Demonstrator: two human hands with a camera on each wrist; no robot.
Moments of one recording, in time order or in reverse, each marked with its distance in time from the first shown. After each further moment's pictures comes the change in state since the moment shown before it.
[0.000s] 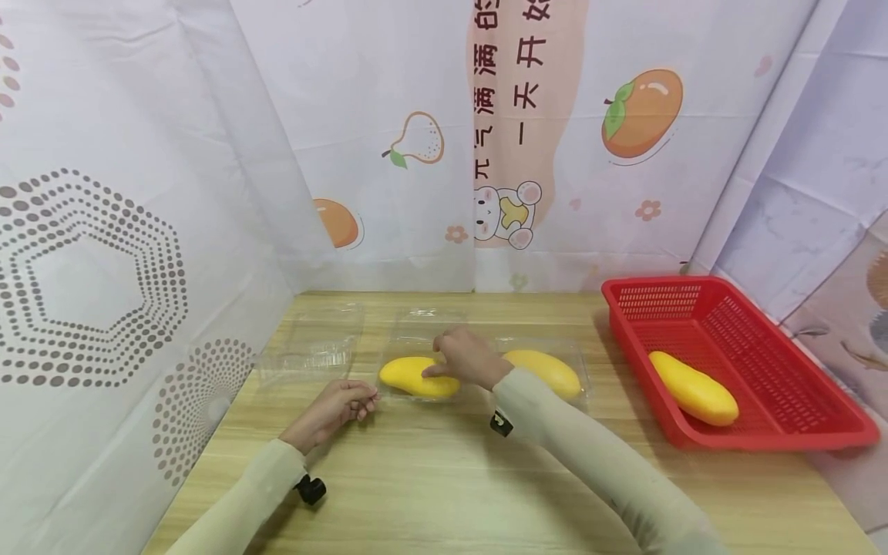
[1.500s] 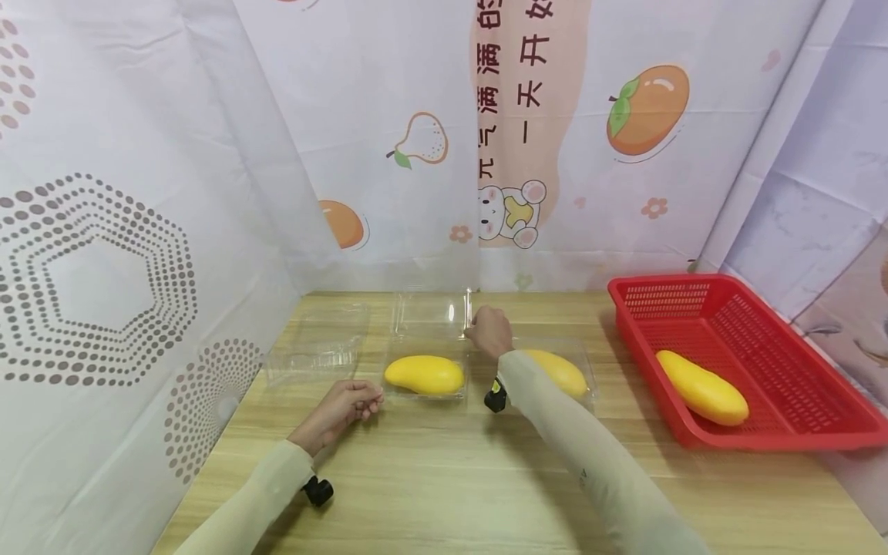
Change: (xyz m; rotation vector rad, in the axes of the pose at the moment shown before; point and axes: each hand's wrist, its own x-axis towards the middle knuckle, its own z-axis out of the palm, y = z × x) left_hand -0.007 0.001 0.004 0.044 0.036 0.026; right_hand 0.020 0.053 0.010 0.386 0.232 0.576
